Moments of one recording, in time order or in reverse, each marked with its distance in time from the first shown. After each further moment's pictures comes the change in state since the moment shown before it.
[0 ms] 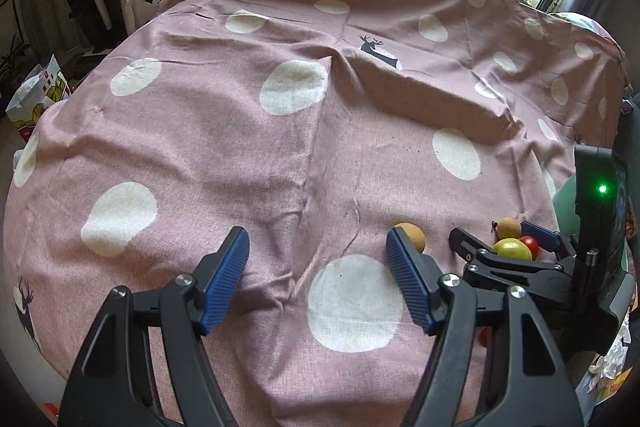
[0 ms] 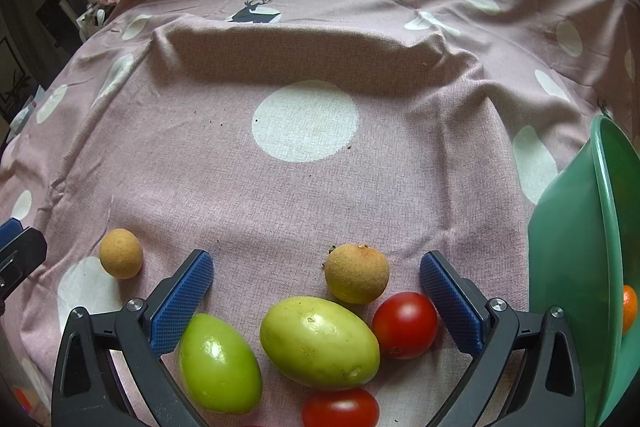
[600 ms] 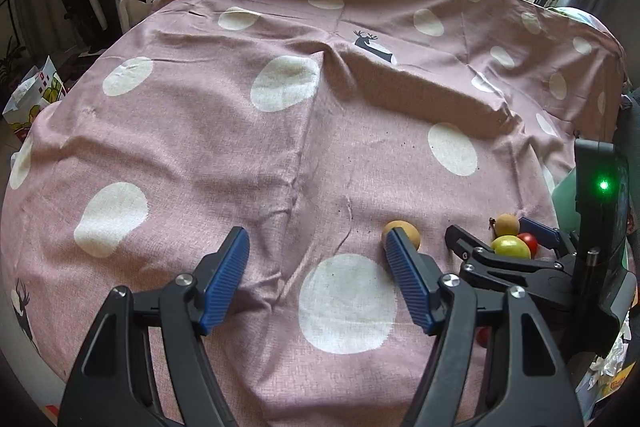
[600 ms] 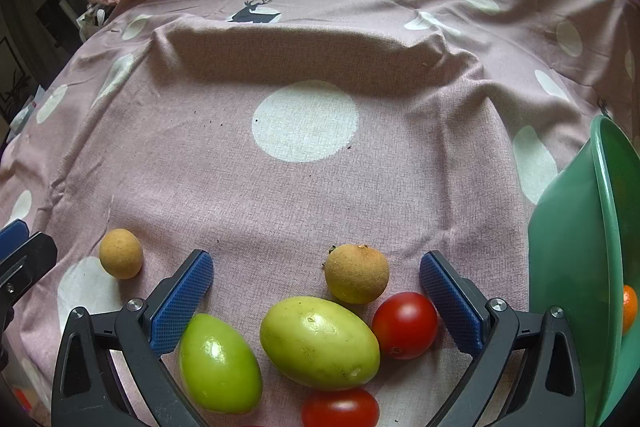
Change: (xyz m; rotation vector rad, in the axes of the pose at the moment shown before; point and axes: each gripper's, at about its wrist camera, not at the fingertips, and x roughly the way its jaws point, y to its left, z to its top) left arm 0.004 -0.005 0.000 0.010 0.014 -0.010; right arm 0.000 0.000 0.000 0.000 0.001 0.000
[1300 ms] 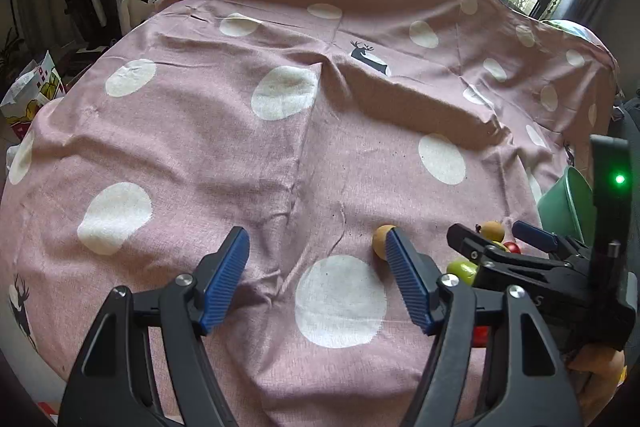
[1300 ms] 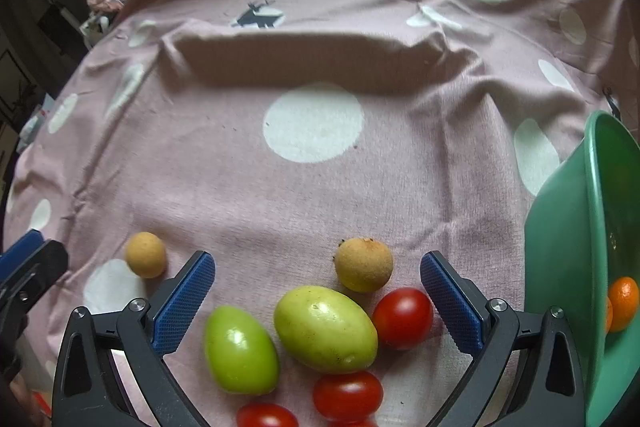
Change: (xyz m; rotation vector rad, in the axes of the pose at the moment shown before) left arm -0.014 0.004 0.002 -0.029 -0.023 -0.036; right arm -0.031 -0.004 0.007 0.031 -0.043 0.095
